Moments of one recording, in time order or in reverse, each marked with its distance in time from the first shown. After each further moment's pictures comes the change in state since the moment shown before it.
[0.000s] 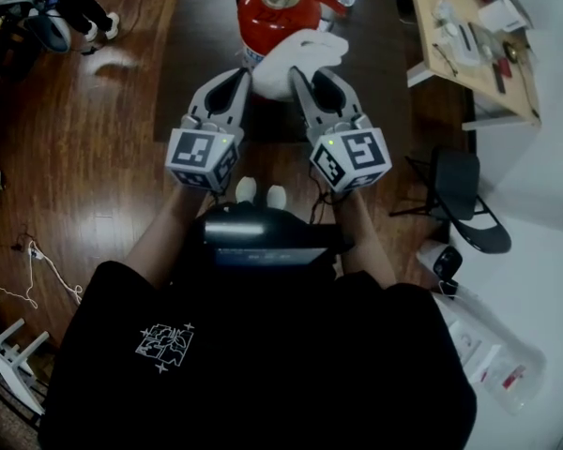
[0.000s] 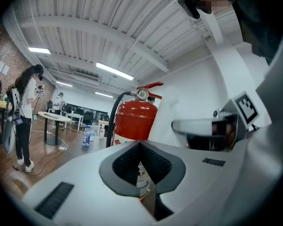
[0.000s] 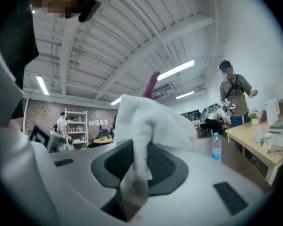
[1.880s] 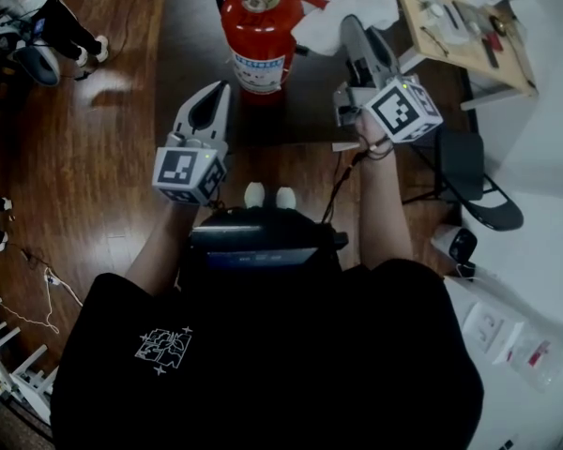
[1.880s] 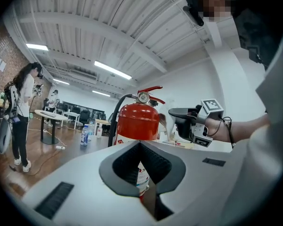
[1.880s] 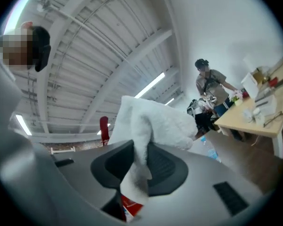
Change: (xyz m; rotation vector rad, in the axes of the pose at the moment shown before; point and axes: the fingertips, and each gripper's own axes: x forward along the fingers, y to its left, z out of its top) left arm -0.020 0.006 0.005 -0.013 0.012 -0.043; right arm -0.016 -0.108 0.081 0.319 -0.270 -0.084
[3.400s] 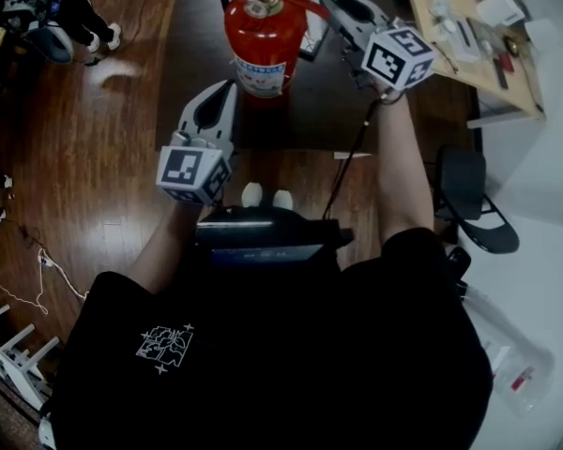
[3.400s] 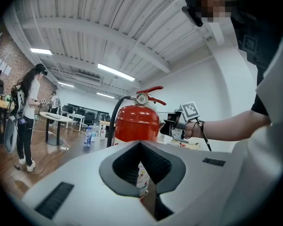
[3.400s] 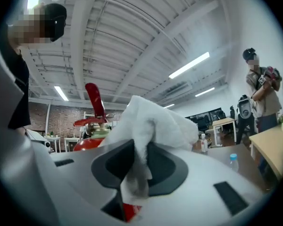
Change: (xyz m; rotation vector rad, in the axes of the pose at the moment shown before) left arm 0.011 -0.010 0.006 -0.007 -0.002 0.071; right arm 0.089 -0.018 -0.037 -0.302 0.315 0.339
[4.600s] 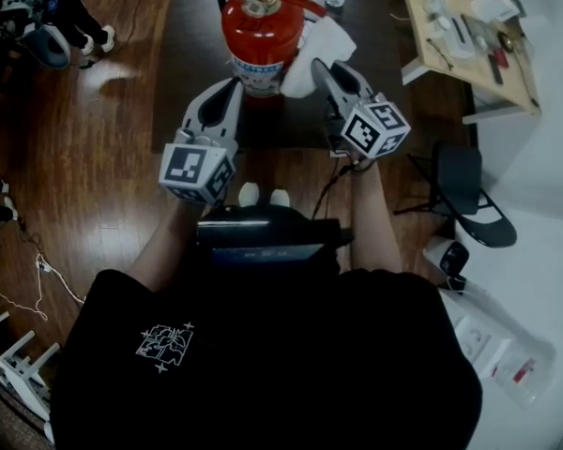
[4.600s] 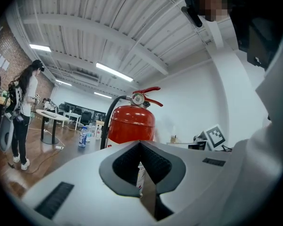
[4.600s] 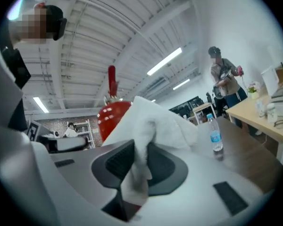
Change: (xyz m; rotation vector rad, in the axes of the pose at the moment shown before) left arm 0.008 -0.012 0.001 -0.020 -0.032 -0.065; right arm -0.068 0.049 -0.108 0.232 -0.011 -0.185
